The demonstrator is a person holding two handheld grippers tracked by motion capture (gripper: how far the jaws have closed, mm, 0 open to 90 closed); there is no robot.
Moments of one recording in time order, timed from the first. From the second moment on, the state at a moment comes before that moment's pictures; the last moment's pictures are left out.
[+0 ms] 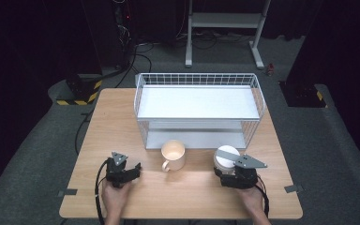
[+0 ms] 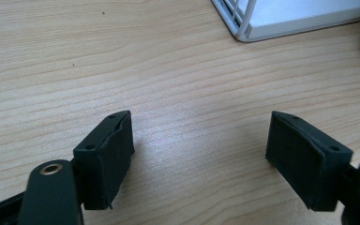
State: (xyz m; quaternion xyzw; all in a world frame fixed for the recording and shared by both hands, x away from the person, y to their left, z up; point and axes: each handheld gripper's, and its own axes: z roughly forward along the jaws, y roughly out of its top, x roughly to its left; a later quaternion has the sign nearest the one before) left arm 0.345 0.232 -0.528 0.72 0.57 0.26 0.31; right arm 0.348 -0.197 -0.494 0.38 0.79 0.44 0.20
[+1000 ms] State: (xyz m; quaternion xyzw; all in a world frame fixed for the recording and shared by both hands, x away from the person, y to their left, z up) left arm 0.345 0.232 -0.528 0.72 0.57 0.26 0.32; right arm 0.397 -0.193 -0.483 0.41 0.78 0.43 0.21
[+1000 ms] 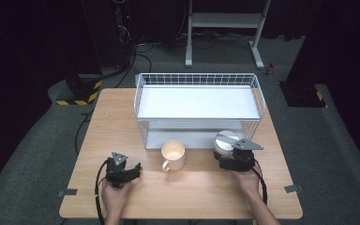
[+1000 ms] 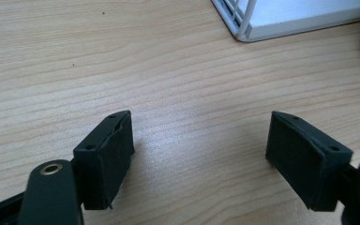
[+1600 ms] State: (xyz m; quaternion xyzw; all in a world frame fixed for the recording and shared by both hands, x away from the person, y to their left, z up) left arm 0.345 0.232 -0.528 0.72 0.57 0.26 0.31; right arm 0.430 -0.183 -0.483 0.43 0.77 0.42 0.22
